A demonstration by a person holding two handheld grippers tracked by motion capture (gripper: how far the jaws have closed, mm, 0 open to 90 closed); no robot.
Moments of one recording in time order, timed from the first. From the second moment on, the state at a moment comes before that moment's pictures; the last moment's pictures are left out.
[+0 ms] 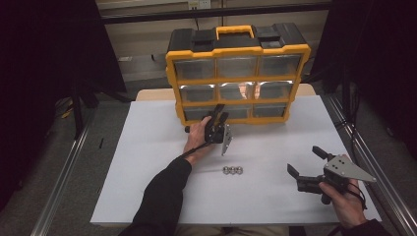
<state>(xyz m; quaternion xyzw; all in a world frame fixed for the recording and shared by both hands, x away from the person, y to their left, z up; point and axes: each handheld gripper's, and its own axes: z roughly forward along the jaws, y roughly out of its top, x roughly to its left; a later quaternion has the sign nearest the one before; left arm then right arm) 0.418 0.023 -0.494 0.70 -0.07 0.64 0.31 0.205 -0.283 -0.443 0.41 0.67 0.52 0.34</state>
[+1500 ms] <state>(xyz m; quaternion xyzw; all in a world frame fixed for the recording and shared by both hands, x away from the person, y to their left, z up) 0.417 0.018 -0.494 0.68 -0.16 0.70 0.16 0.205 -0.281 -0.444 0.41 0.67 0.52 0.34</state>
